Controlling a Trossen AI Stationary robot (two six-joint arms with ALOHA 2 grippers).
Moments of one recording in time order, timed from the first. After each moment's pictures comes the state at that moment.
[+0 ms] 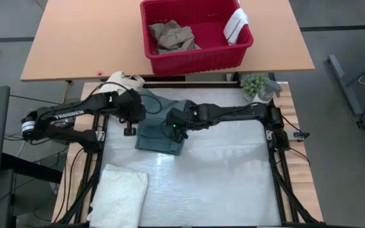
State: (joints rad) left arm 0.38 1.13 0.96 -0.88 -0.01 0.41; right arm 0.02 2.02 1.97 -1.01 0.40 0.32
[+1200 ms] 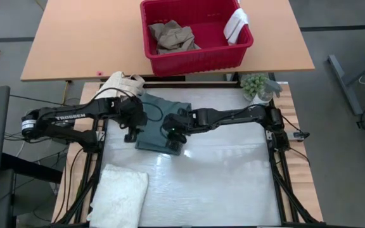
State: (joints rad) left arm 0.30 1.13 0.90 -0.81 0.07 0.34; right arm 0.03 2.02 1.90 -0.77 0.21 0.27
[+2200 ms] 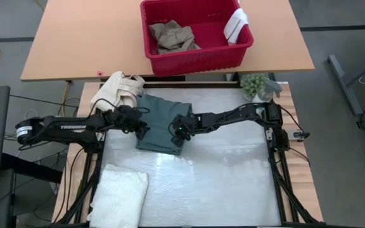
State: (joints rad) left arm 0.41 1.02 0.31 0.01 0.07 -0.43; right arm -0.08 2.02 1.39 -0.31 0.18 0.47
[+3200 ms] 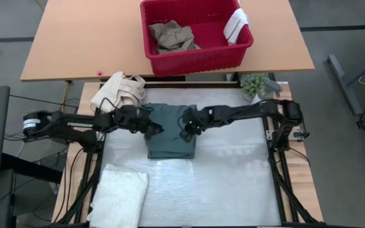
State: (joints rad) left arm 0.30 1.15 0.41 0.34 0.22 -0.67; right arm -0.09 1.79 1.36 -0.55 0.16 0.60
